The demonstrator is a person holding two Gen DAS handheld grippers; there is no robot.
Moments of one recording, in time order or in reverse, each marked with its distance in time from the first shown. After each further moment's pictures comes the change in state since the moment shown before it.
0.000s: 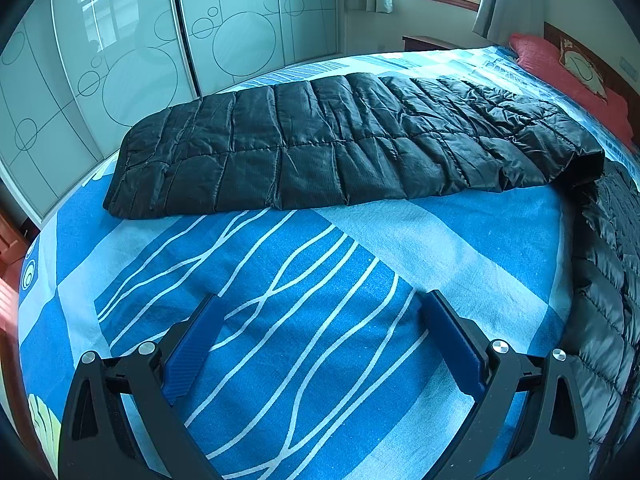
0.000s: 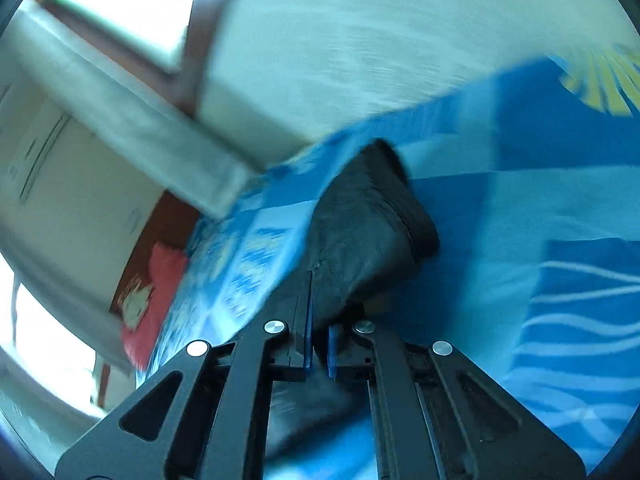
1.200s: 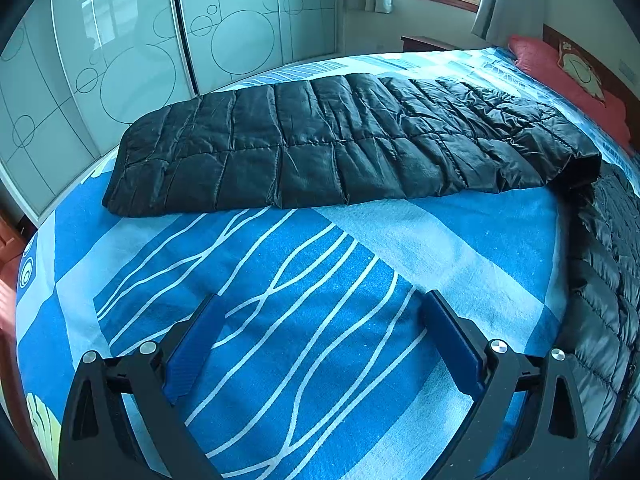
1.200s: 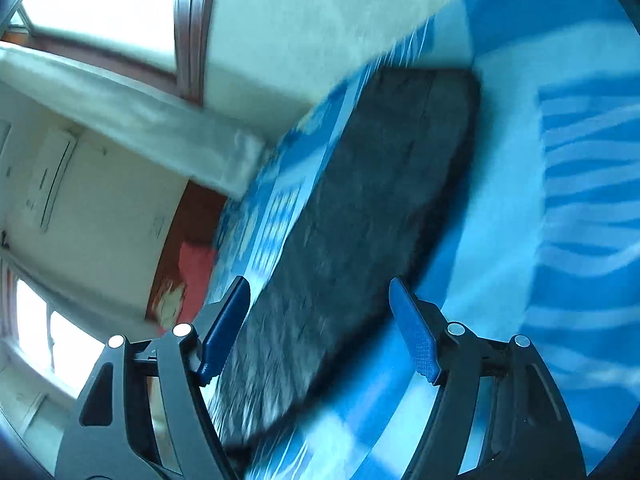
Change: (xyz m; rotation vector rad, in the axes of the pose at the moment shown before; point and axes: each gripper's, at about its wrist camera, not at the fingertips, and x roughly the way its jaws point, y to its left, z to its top) left arm -0.004 0.003 -0.001 -0.005 0.003 -0.013; right arm -0.009 -0.050 -0.028 0.236 -0.021 0.004
